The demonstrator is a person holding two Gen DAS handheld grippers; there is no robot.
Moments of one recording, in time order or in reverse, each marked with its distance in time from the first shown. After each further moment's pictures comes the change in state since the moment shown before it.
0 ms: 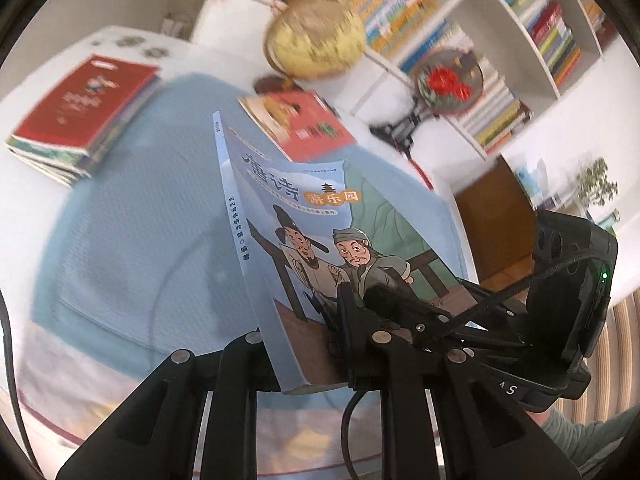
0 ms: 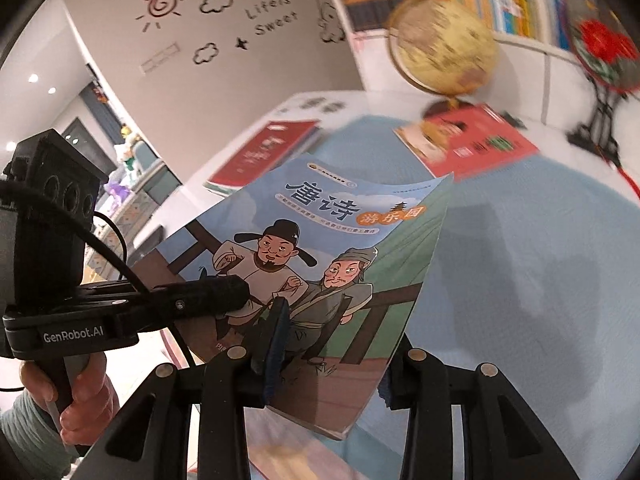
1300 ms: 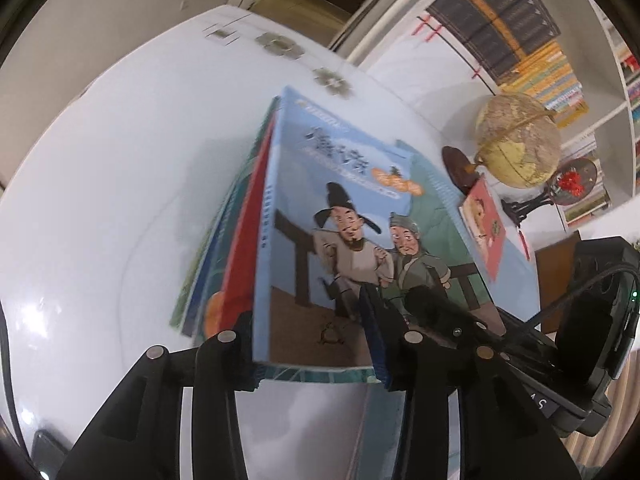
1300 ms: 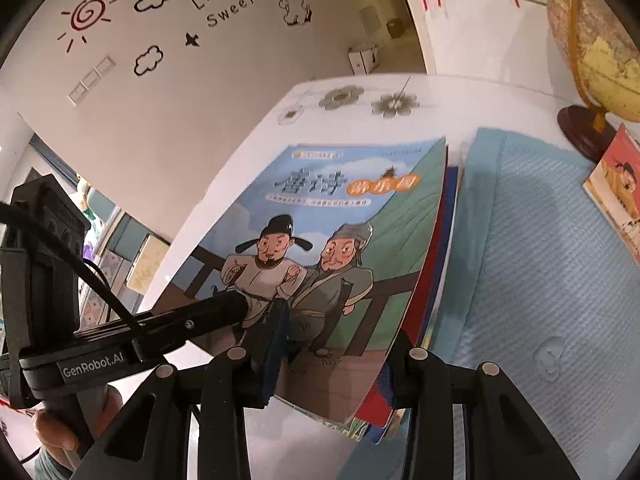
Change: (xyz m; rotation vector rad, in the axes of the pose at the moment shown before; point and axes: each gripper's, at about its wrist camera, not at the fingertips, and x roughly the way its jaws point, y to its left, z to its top) left arm 0.011 0.327 0.191 -0.125 0.112 0.109; right arm 0.295 0.122 0.189 0.234 0.086 -0.079
